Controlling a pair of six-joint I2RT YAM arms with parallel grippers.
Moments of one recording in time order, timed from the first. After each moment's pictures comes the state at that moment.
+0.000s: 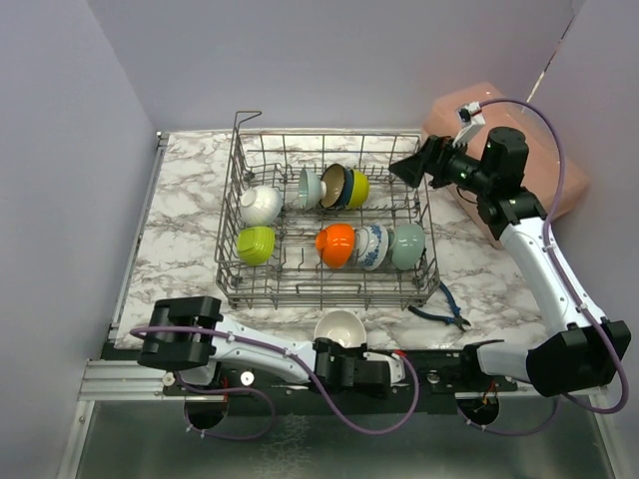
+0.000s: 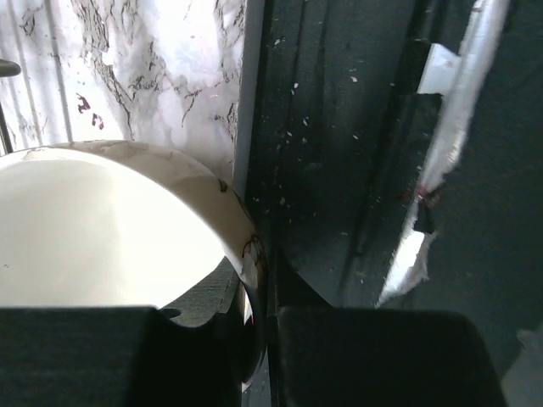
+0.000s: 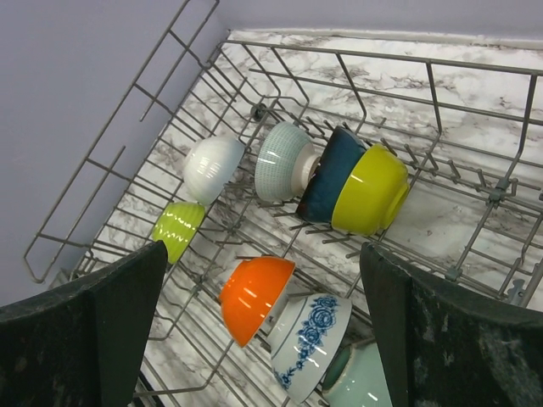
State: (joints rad) left arm -1.68 1.63 0.94 -0.51 -0.44 -0.08; right arm 0.16 1.27 1.21 -0.17 -0.58 0.37
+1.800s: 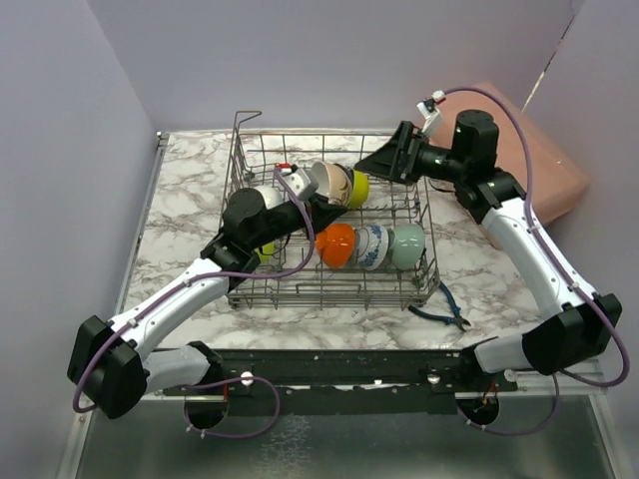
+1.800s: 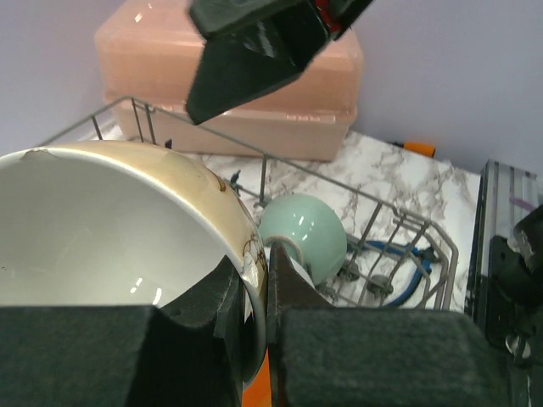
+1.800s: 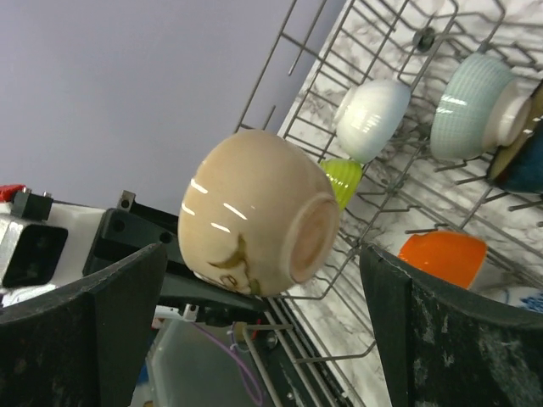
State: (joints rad) left arm -0.64 1.16 0.86 0.40 0.46 -0.11; right arm 0.31 1.37 1.39 -0.25 -0.73 0.71
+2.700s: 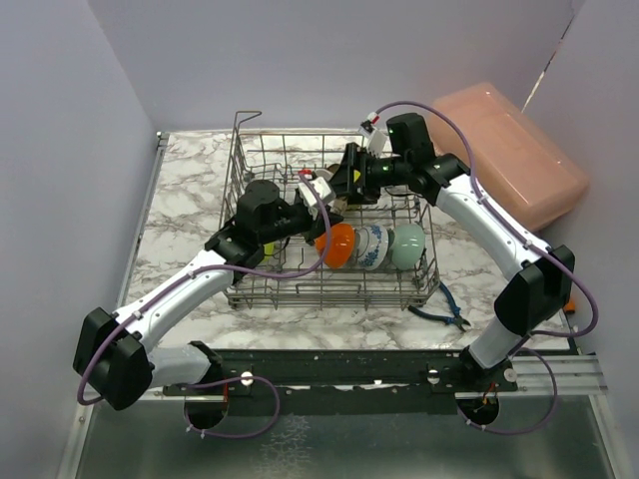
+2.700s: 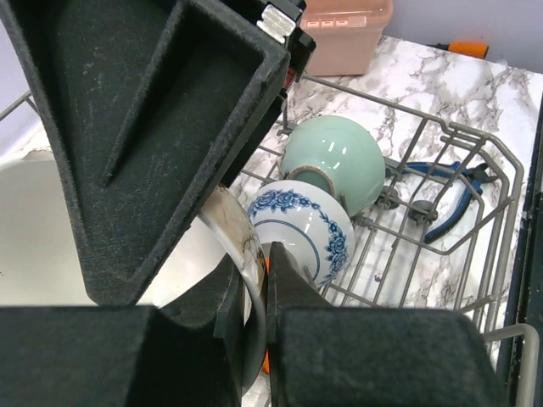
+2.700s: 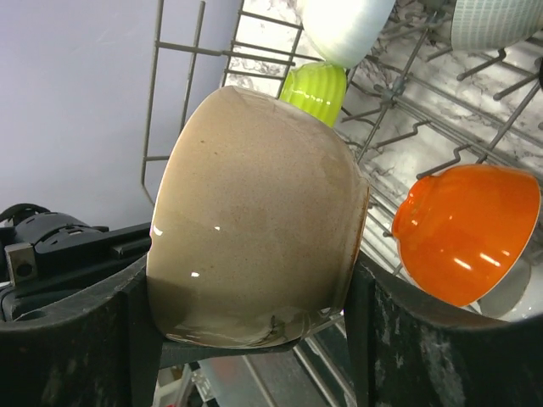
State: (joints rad) left arm -0.64 1.21 0.93 0.12 0.47 0.13; right arm 0.52 1.66 1.61 -0.57 -0.65 0.64
